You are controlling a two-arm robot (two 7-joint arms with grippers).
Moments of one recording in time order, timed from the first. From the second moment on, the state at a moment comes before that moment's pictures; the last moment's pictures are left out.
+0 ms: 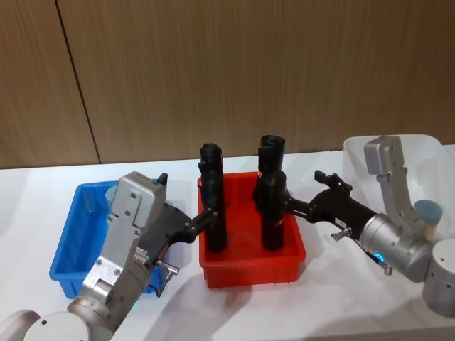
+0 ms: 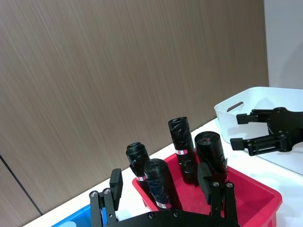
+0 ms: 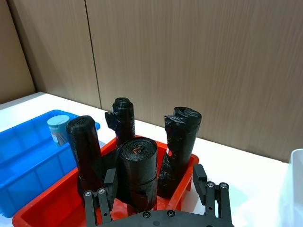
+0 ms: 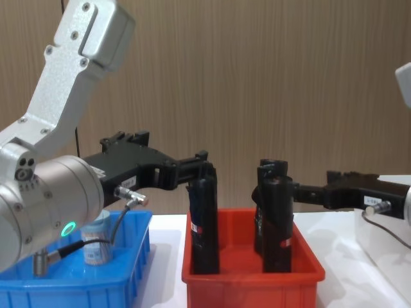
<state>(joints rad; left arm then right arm) -0.24 0.38 0.45 -1.63 -0.20 0.01 -0.01 0.44 0.19 -0.24 -1.15 0.21 0.00 0.45</state>
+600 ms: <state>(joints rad) -0.24 0.38 0.45 -1.63 -0.20 0.01 -0.01 0.54 0.16 -0.23 -0.99 0.26 -0.02 0.54</state>
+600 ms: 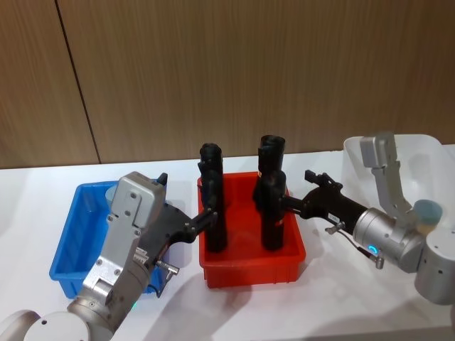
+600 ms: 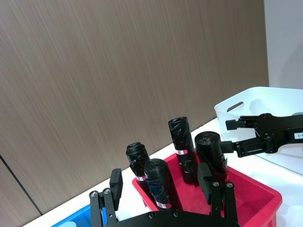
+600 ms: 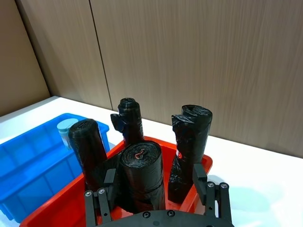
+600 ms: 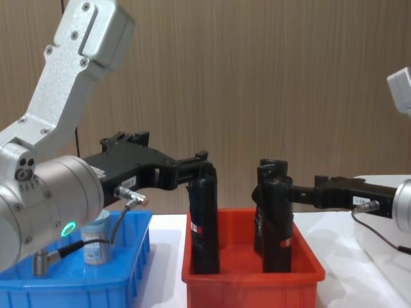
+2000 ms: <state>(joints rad) -0.24 0.38 0.45 -1.63 -0.20 0.01 -0.01 0.72 0.10 -0.27 -0.65 0.25 -0.13 0.64</state>
